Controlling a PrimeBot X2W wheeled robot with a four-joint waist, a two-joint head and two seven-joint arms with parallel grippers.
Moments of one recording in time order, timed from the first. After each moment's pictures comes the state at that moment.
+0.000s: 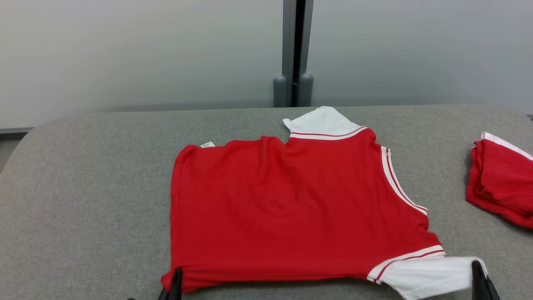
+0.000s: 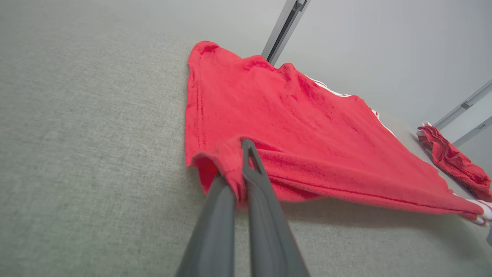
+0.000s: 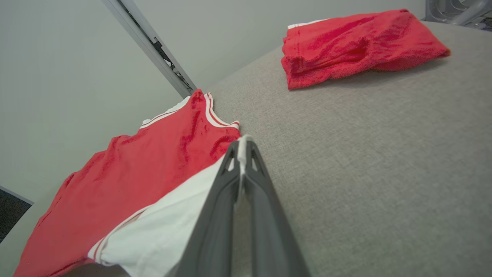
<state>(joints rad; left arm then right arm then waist) 0.17 0.16 -0.27 0.32 -0.57 -0.13 -0.26 0.24 -0.07 -0.16 0.19 0.59 0.13 -0.22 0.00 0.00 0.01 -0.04</state>
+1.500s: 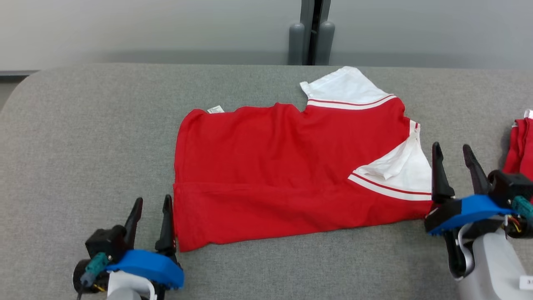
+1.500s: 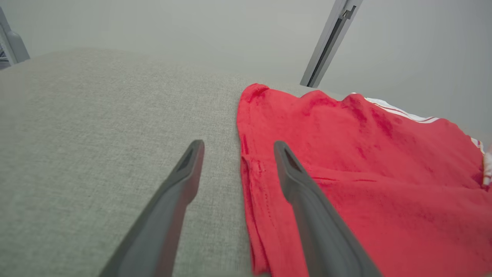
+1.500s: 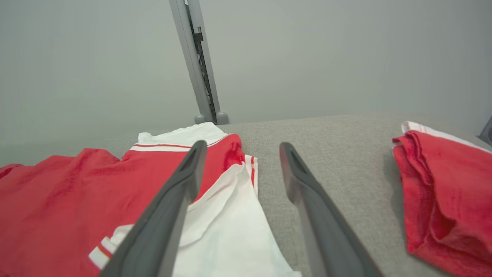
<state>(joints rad) -0.22 0.12 -0.14 0.52 -0.39 -0.12 -0.26 -0.43 -0.07 -0.18 0.58 0.12 0.13 -0.26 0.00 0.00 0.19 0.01</state>
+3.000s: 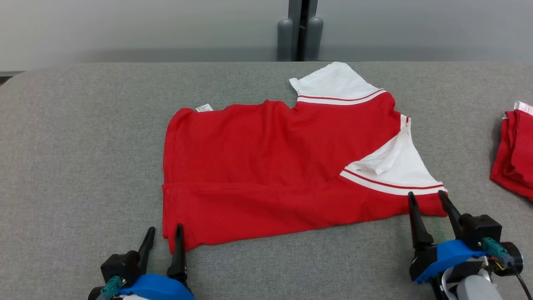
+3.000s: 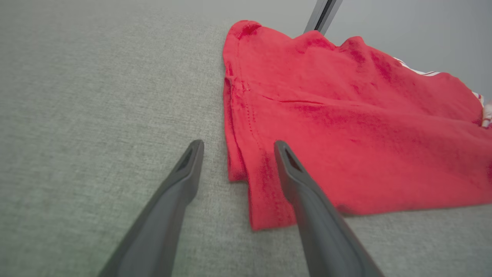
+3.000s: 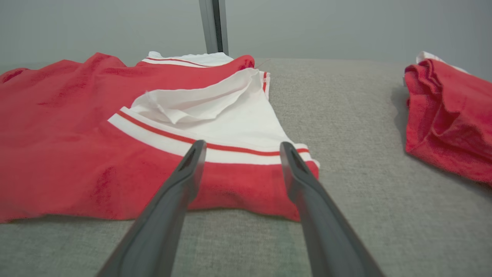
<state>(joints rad) -0.09 0.05 -0.10 0.53 -0.30 -0.12 -0.26 -0.20 -0.05 -0.08 0.50 0.03 0.13 -0.26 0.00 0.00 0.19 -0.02</state>
